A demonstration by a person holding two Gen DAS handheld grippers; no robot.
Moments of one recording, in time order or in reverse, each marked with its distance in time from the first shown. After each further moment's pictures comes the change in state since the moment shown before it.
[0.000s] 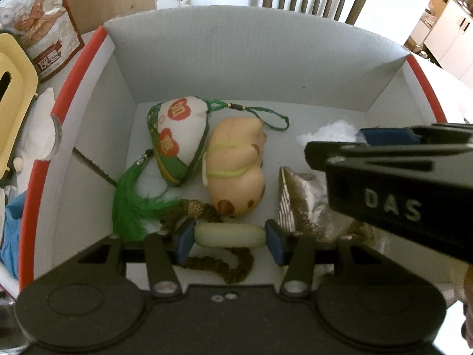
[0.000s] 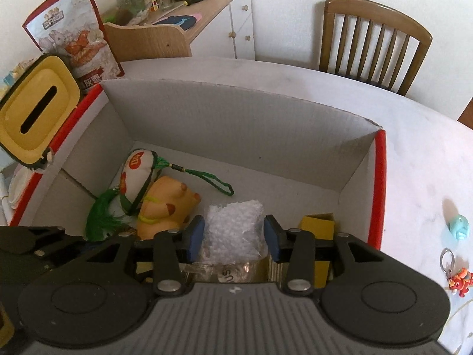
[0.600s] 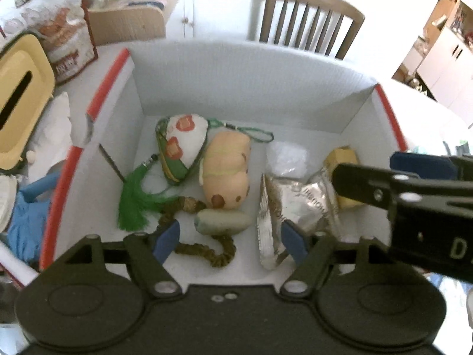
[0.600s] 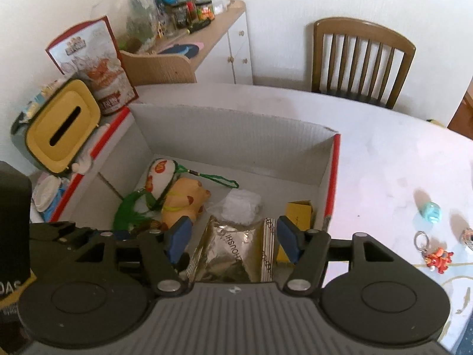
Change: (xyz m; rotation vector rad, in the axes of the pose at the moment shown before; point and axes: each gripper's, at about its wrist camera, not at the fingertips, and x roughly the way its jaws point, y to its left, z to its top) left arm -0.042 0.002 -0.021 -0.073 -0.119 -0.050; right arm -0.078 -0.003 -0.023 0.032 -0.096 0.021
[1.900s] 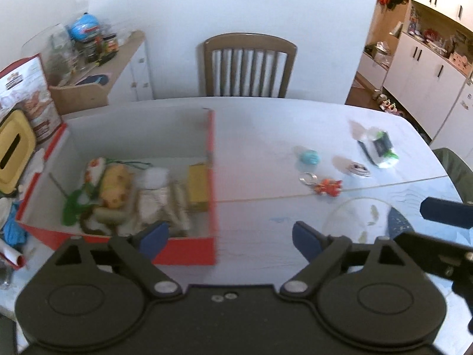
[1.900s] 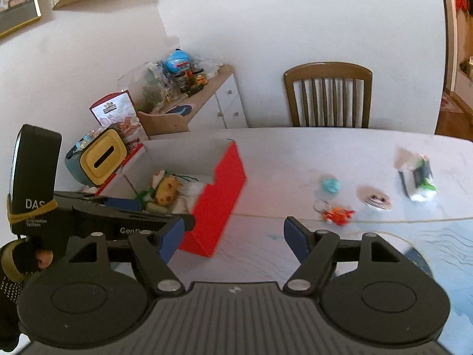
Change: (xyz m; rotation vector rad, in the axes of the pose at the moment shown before) left arm -0.095 -0.188 -0.055 0.086 -0.214 0.002; right arm -0.195 -0.172 -0.128 0.053 -0.237 0.117
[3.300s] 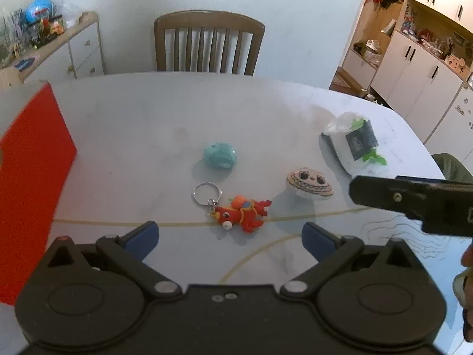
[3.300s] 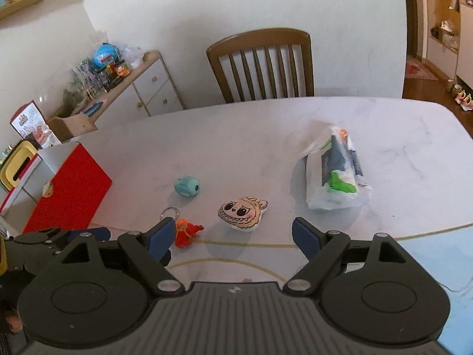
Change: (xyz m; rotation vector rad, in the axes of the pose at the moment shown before) left arm 0.160 -0.133 0.015 -0.064 0.009 -0.075; right arm 0.115 -0.221 0.016 0.100 0.088 -0.078
